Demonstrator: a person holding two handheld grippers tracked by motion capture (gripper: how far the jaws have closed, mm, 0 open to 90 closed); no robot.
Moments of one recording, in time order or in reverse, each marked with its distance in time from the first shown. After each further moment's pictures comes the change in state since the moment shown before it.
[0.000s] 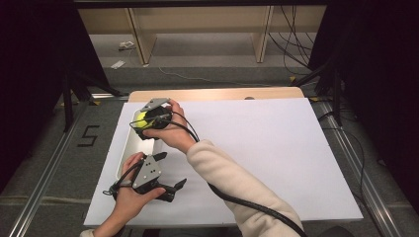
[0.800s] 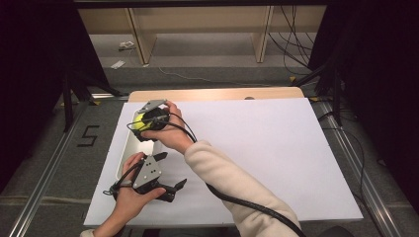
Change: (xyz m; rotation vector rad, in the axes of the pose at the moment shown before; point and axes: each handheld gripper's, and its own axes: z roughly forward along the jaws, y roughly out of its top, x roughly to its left) left arm 0.000 0.000 0.000 0.001 -0.004 0.000; right arm 0.004 -0.001 0.008 0.018 0.015 -0.003
